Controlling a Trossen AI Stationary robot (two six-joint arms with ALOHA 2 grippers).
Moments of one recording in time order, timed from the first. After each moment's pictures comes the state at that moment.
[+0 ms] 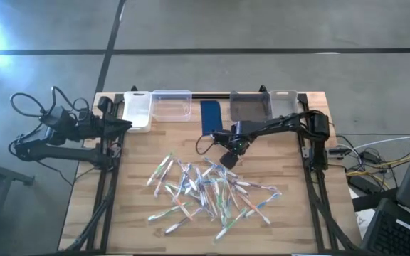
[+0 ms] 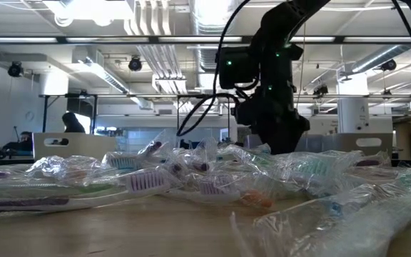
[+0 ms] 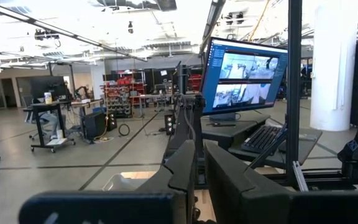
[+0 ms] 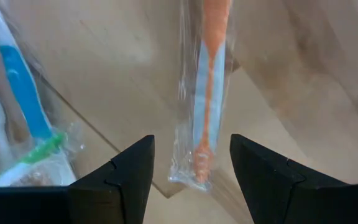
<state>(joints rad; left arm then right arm) 0.00 0.42 0.78 -0.22 -0.05 0.08 -0.14 1.94 1.29 -0.87 -0.05 0.58</state>
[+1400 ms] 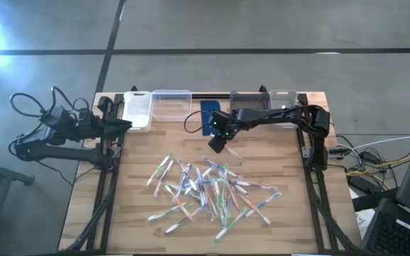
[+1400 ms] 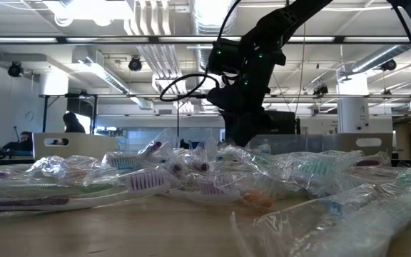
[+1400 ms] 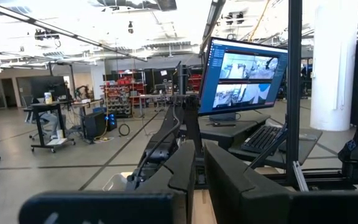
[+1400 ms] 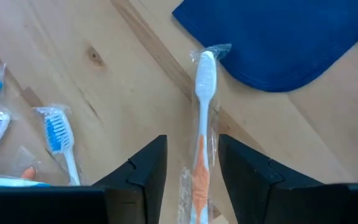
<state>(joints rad) 0.00 0.42 0.78 -0.22 -0.05 0.08 -0.27 1.94 1.35 -0.62 -0.04 0.46</state>
